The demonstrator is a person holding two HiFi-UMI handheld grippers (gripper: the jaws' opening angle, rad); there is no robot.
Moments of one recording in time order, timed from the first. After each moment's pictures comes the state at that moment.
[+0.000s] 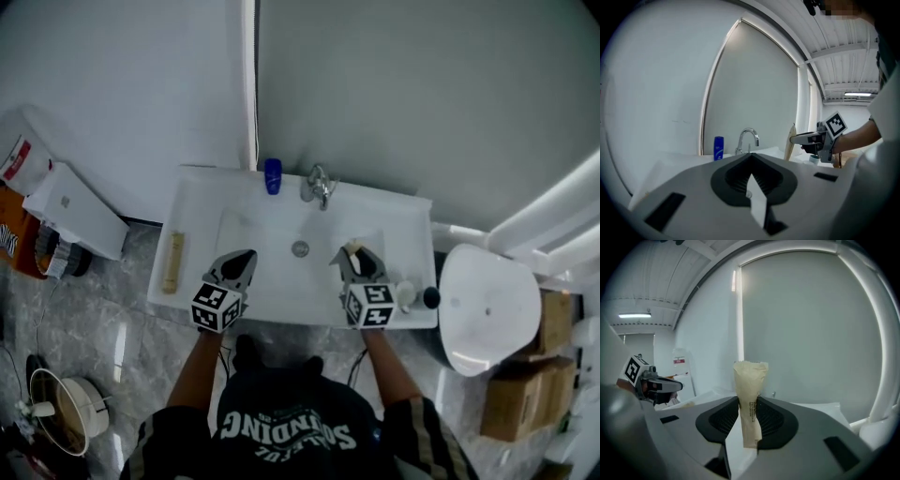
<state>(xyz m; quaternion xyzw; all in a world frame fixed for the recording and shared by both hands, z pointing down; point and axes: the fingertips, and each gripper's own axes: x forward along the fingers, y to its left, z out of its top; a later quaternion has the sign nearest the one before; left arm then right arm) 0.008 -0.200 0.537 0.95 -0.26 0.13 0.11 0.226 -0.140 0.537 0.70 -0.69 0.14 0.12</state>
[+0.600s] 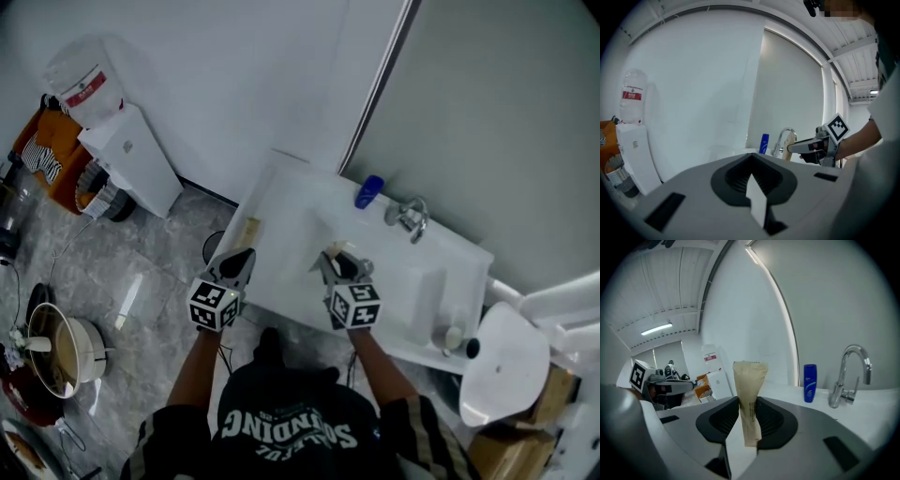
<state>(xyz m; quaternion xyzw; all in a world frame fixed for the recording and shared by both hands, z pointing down) -0.204 -0.251 0.558 0.90 -0.40 0.12 0.14 -0.022 -0.251 0.583 0.54 -0.81 0.20 0.13</state>
